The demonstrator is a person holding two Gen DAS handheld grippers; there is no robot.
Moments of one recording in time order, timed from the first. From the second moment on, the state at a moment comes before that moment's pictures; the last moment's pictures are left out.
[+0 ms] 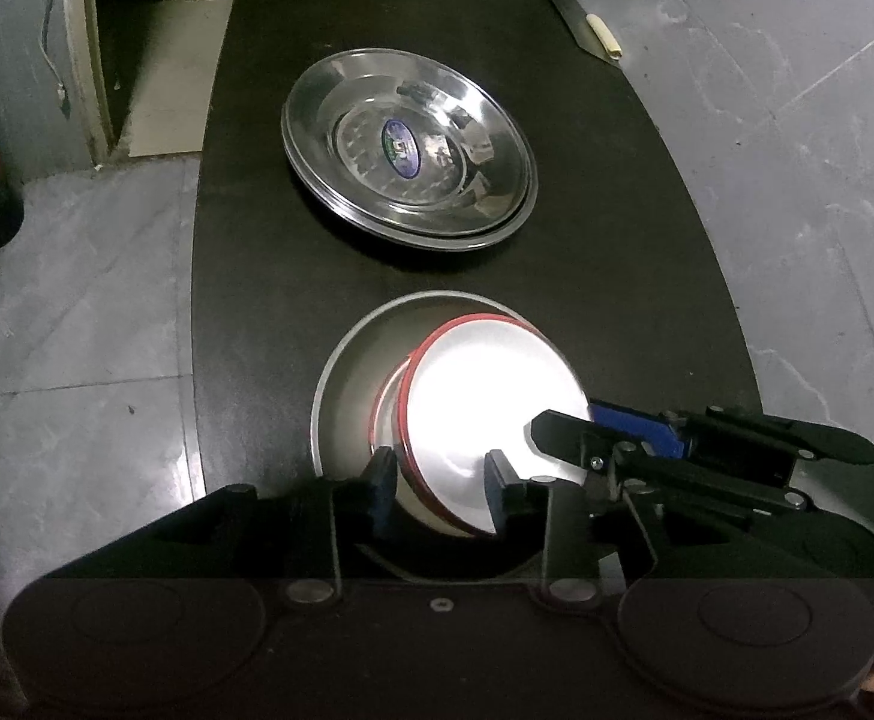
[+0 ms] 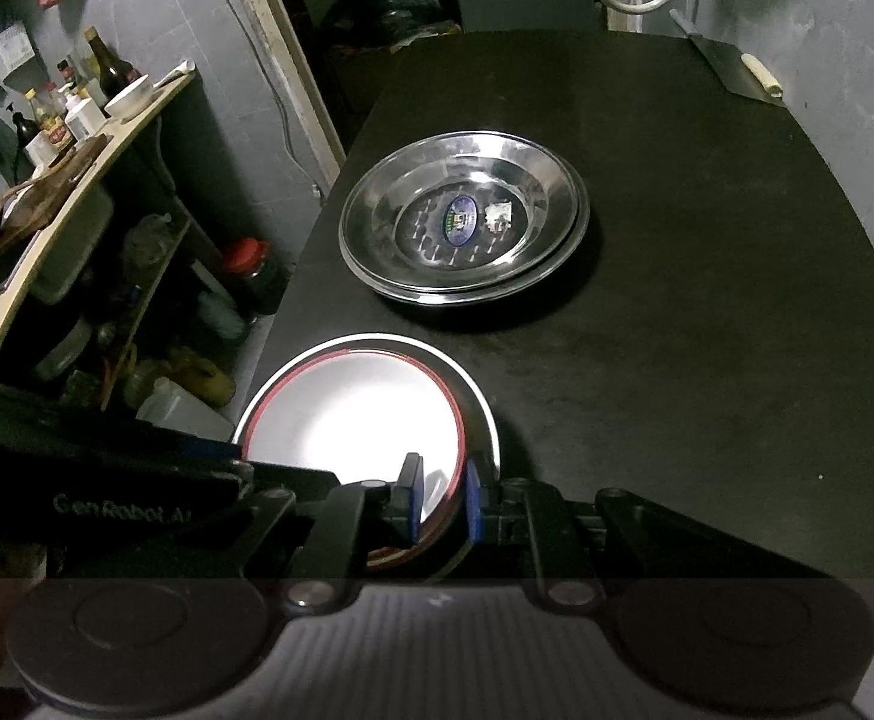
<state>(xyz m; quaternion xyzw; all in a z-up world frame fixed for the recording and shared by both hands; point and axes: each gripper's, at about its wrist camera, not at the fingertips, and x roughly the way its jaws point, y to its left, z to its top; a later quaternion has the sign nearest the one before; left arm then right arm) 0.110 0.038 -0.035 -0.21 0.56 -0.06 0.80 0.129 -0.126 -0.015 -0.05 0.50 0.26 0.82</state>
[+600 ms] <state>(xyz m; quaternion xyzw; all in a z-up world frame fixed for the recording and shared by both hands) 0.111 0.043 -0.043 -0.23 0.56 -0.06 0.79 0.127 -0.128 -0.012 -0.04 0.50 0.26 0.83</state>
